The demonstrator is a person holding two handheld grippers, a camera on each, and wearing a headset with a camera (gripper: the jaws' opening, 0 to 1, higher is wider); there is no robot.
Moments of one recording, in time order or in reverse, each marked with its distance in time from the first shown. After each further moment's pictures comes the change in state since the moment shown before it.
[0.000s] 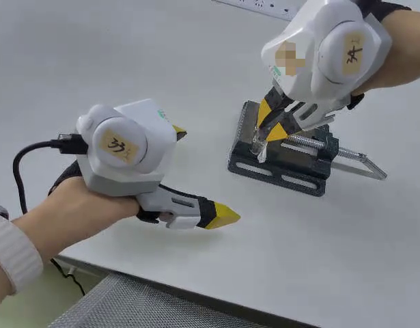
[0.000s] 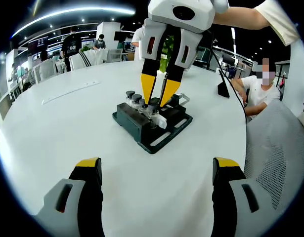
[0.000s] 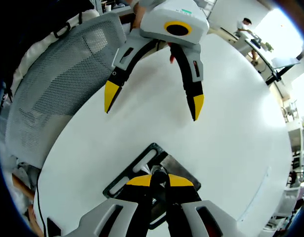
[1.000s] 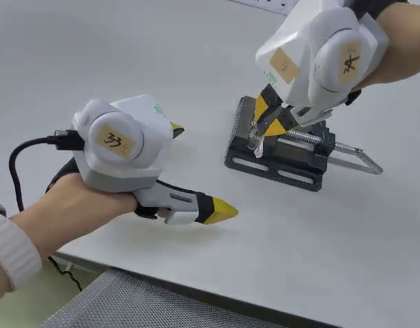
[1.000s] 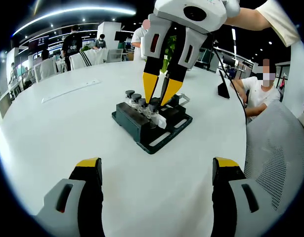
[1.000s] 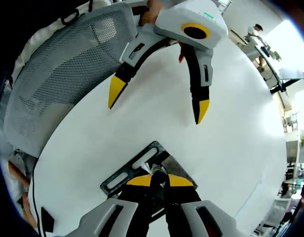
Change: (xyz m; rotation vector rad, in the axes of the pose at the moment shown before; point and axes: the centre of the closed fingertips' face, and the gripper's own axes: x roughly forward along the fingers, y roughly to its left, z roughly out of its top) left arm 0.003 -0.001 -0.001 -0.009 -0.002 -0.002; right arm -0.001 0.005 0.004 -0.097 0.059 -0.015
